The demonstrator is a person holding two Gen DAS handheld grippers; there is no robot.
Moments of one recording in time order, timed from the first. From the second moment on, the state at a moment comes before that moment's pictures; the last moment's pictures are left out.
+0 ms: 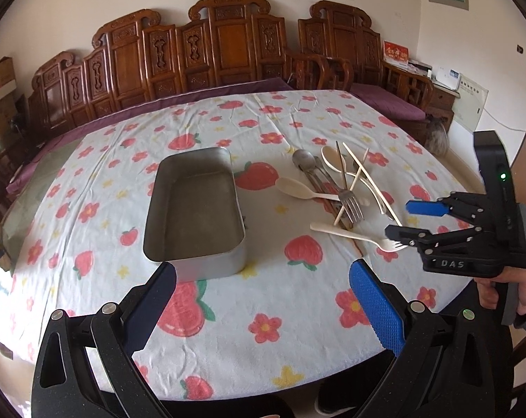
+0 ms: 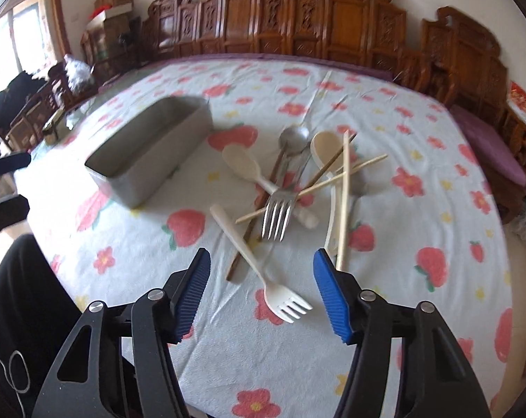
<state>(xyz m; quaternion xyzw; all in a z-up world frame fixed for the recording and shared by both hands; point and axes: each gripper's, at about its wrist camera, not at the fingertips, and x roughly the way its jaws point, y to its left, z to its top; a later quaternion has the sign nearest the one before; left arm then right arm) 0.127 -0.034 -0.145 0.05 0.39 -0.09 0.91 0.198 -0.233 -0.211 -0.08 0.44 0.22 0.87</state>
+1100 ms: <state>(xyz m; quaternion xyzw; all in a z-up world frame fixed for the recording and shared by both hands) 0.166 -0.076 -0.161 0.06 0.40 -0.12 0.90 0.233 -0.250 -0.210 -0.09 0.47 0.25 0.84</state>
